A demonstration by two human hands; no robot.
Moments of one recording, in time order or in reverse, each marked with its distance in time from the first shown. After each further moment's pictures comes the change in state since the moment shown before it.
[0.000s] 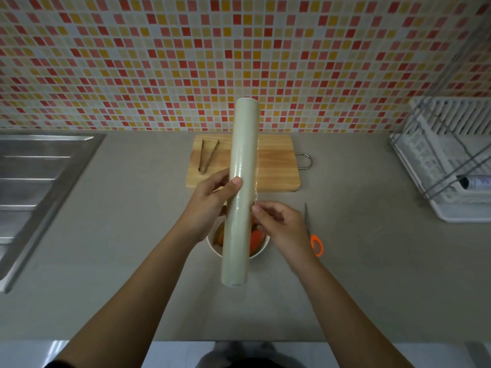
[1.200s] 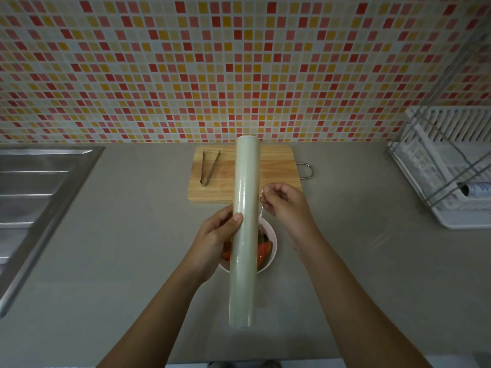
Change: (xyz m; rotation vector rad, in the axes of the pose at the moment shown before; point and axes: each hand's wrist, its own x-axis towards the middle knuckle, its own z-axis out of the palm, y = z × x) left_hand -0.023 -0.027 -0.007 -0.105 -0.076 -0.092; right_hand 0.052 -0.024 0.012 0.029 0.053 -0.014
